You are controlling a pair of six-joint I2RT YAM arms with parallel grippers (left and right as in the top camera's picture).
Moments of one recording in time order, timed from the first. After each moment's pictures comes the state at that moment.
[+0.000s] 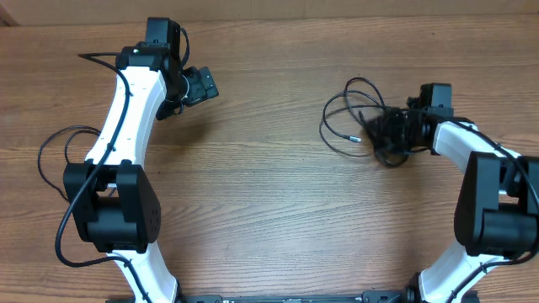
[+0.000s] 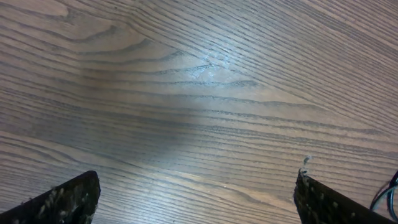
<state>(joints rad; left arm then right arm) -0.05 1.99 1.74 -1.02 0.07 -0.46 -0.11 1.91 1.06 -0.36 -0.52 0.69</state>
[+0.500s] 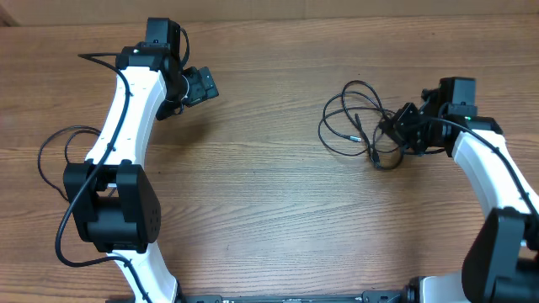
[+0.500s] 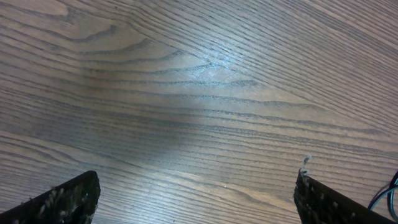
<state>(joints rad) -0.05 1.99 1.74 -1.02 0.07 -0.46 -0.12 1.62 1.08 -0.57 -0.47 0.63</state>
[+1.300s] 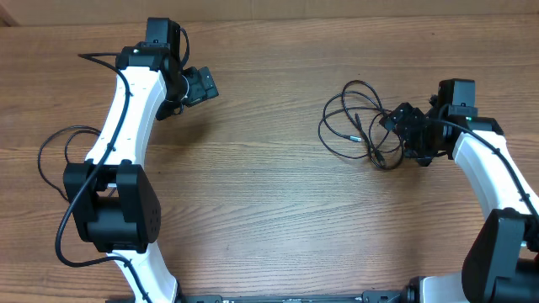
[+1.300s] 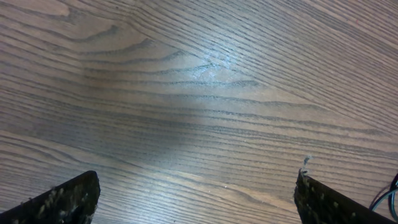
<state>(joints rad) -0.05 1.99 1.74 -1.02 0.07 -0.46 -0.12 1.63 1.06 -0.60 -0.30 0.65</state>
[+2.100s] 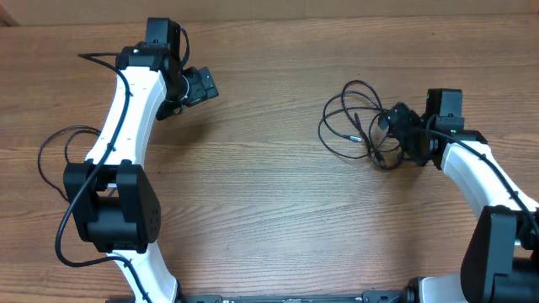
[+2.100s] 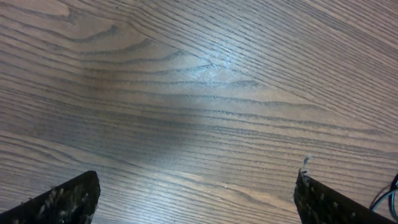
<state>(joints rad) -0.05 1.99 1.74 -1.02 0.07 -0.46 -0.08 1.63 0.95 -0.36 -0.18 0.69</state>
